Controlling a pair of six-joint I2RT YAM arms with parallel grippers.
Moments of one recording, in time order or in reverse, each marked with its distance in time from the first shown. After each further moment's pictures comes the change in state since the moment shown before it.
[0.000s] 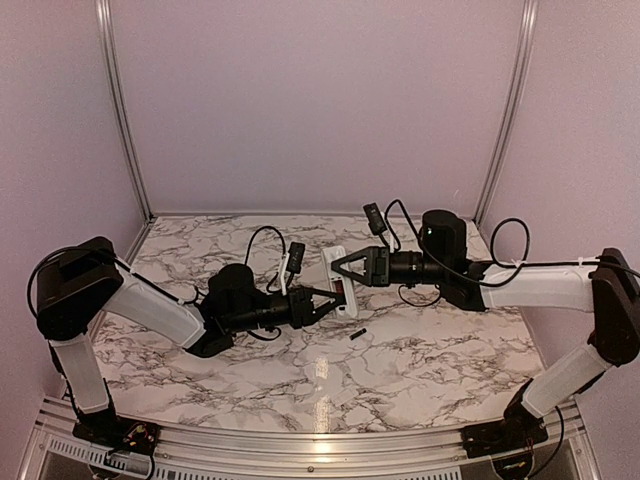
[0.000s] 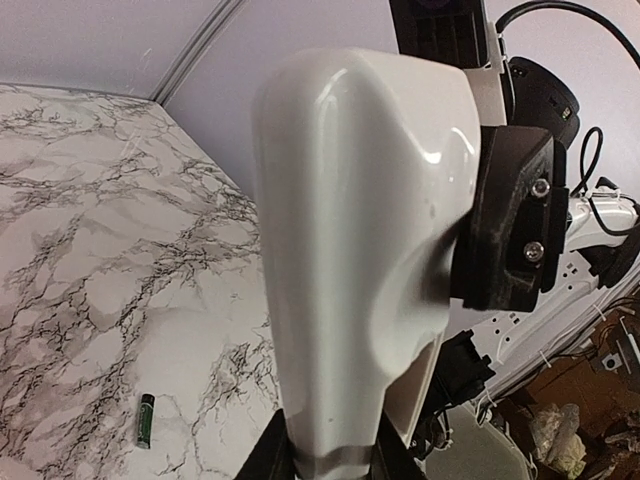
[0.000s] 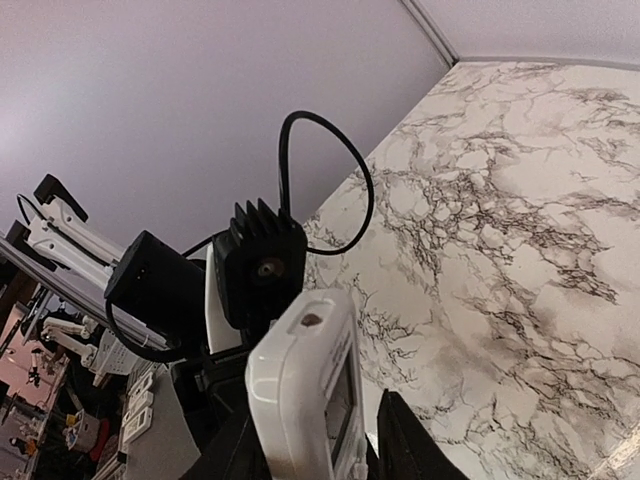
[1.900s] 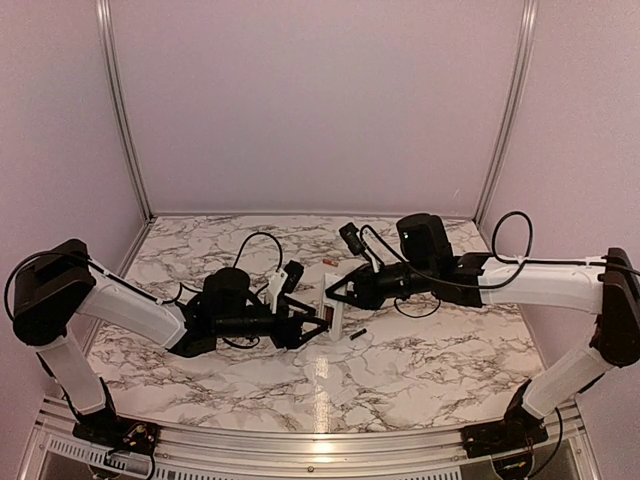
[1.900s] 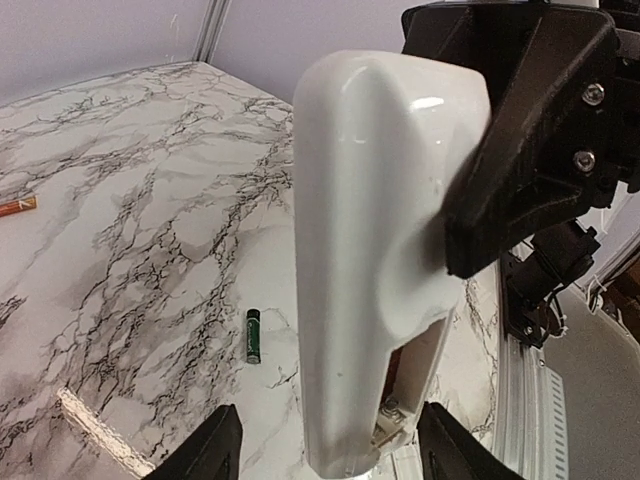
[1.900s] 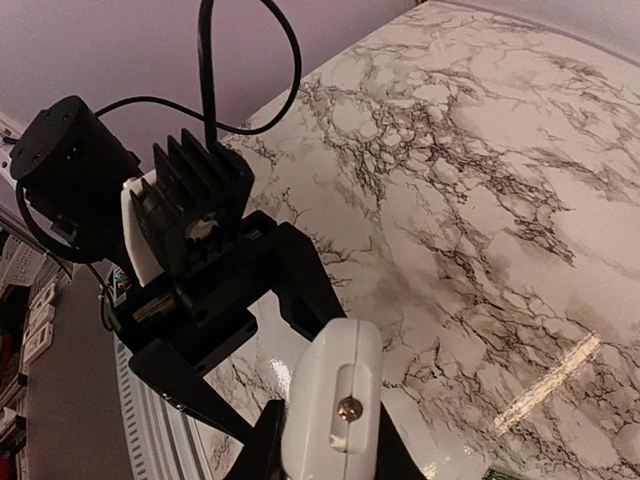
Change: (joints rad) left arm 0.019 -0.125 -0.084 -0.314 -0.019 0.418; right arm 0.106 -0.006 0.108 -0.422 0.176 -0.365
